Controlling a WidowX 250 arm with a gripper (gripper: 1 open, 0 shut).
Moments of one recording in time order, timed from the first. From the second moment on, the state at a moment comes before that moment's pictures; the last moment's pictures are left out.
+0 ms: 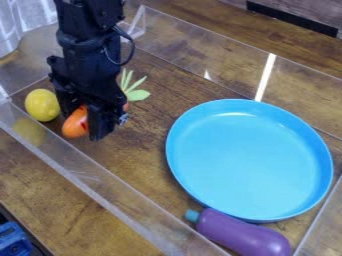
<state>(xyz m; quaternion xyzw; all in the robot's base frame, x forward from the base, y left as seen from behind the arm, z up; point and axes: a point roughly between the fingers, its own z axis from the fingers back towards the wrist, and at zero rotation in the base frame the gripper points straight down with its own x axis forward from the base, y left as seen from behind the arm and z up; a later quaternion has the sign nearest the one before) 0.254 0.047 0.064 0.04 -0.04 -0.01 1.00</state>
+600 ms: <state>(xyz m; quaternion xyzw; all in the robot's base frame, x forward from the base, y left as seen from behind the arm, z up) 0.267 0.081 0.087 0.06 -0.07 -0.04 0.99</state>
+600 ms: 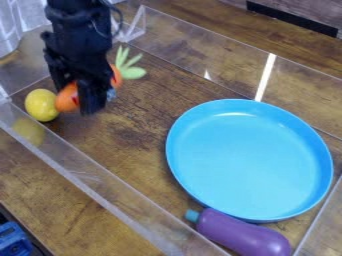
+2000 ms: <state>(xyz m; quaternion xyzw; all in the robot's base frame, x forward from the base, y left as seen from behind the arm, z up) 0.284 0.131 0.026 0.02 -0.13 0.00 0.99</state>
